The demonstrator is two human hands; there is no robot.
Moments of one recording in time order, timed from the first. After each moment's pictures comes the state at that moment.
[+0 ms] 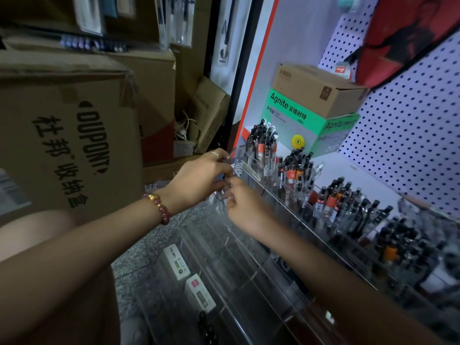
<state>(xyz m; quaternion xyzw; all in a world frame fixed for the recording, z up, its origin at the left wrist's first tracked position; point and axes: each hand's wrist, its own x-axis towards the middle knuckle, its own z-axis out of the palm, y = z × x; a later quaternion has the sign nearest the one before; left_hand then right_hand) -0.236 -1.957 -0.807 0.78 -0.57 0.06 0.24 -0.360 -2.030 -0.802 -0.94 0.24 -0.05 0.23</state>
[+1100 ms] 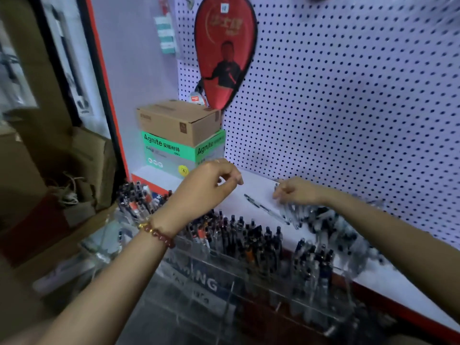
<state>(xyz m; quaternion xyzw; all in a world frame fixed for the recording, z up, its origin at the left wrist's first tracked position) -0.372 -2.087 -0.692 0.54 -0.73 -0.09 0.42 -0.592 -2.234 -0.699 -0.87 0.45 0.02 0.20</state>
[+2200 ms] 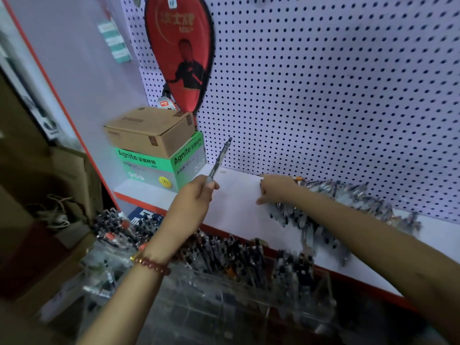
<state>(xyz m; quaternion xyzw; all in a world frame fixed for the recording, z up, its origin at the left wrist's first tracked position) -0.402 -2.108 -0.690 0.64 -0.60 -0.20 0.44 -0.578 -2.277 -0.728 -0.87 0.49 0.11 -0.01</state>
